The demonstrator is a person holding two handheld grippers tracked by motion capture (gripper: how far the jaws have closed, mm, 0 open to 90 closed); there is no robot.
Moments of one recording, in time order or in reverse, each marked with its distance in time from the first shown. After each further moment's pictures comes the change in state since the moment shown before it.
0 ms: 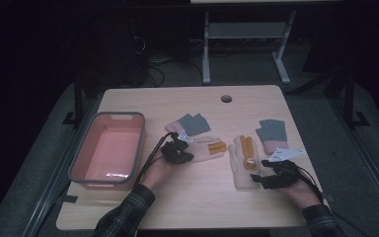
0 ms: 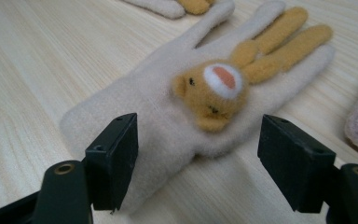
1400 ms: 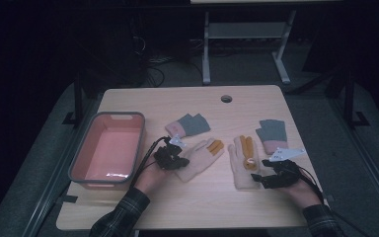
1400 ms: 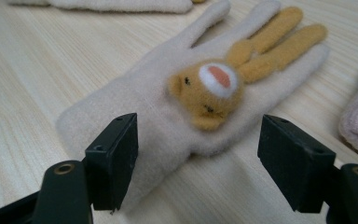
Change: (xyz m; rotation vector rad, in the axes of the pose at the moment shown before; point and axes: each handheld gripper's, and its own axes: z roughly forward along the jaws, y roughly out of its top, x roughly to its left) left arm -0.007 -0.021 -0.020 -0.025 -0.044 -0.046; right arm -0.002 0.000 -0.001 0.000 -0.007 0.002
